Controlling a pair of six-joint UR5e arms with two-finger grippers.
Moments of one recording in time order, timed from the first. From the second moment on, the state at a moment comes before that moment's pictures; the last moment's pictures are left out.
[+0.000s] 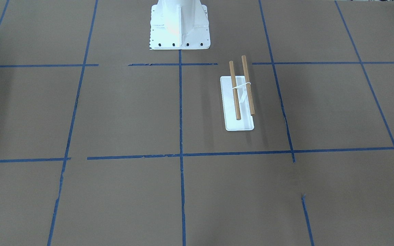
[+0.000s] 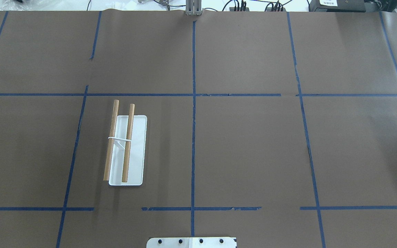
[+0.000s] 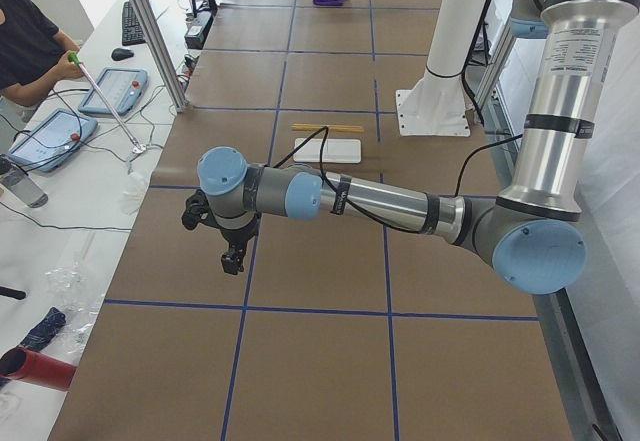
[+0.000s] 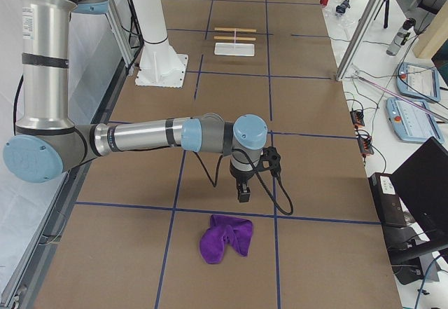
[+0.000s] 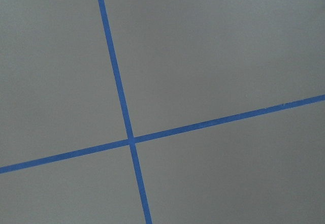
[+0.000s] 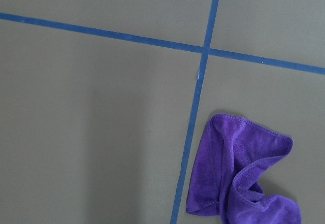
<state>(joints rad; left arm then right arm) -1.54 -1.71 -1.63 -1.51 -2.40 0.10 1.57 -1.66 1.82 -1.77 2.36 -0.19</state>
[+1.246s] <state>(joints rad) -1.53 -1.69 -1.66 -1.52 -2.40 0.10 1.56 -1.66 1.85 -1.77 2.37 -0.18</state>
